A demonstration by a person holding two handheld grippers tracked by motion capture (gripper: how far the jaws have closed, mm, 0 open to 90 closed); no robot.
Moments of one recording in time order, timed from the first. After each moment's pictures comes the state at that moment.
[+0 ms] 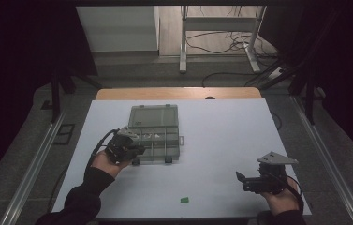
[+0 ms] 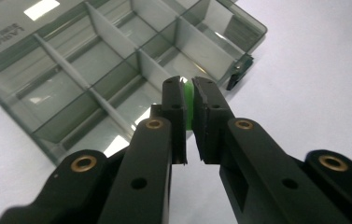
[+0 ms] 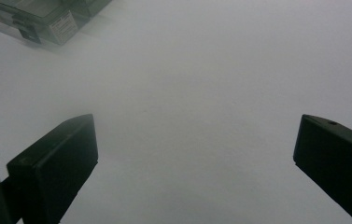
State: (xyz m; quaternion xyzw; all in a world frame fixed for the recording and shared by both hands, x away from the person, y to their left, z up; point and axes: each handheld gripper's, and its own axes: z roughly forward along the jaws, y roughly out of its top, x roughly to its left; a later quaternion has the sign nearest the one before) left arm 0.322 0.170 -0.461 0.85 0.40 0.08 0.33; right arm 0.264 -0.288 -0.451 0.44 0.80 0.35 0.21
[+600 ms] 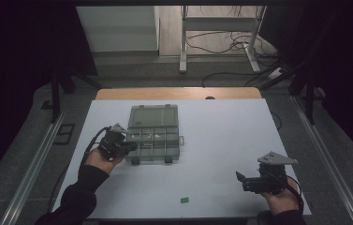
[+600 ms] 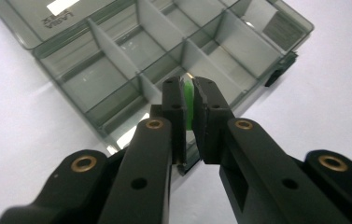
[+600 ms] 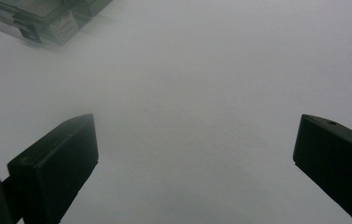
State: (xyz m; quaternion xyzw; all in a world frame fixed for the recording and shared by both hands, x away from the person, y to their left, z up) left arm 0.331 0.195 -0.466 0.84 0.43 0.09 0.32; right arm 0.264 -0.287 -0.451 0.44 0.80 0.35 0.21
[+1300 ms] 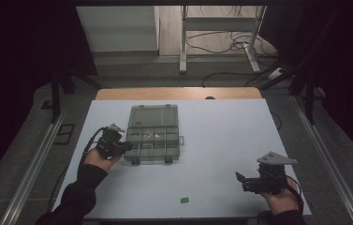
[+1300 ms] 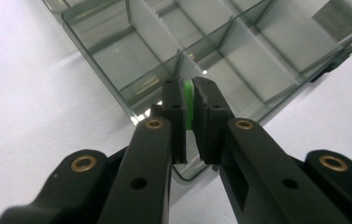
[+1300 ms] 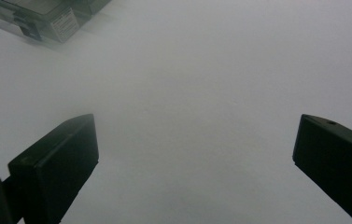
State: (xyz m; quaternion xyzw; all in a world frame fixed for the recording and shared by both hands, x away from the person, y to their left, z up) left arm 0.345 0.206 -0.488 0.83 0.47 0.08 0.29; right arm 0.264 -0.287 -0.451 0.44 0.80 0.34 0.21
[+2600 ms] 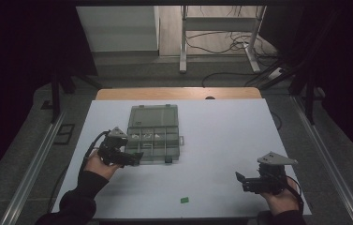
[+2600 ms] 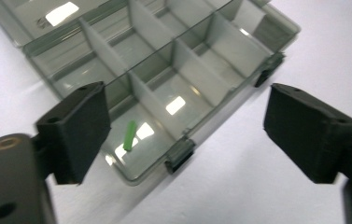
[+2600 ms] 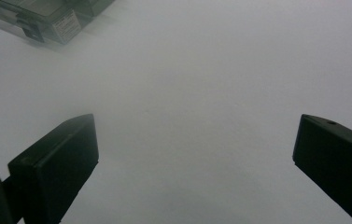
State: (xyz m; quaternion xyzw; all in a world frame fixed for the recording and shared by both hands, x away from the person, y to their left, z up) left arm 0.315 0.189 -0.469 0.83 0.42 0.10 0.35; right arm 0.263 -0.287 -0.451 0.43 0.80 0.35 0.22
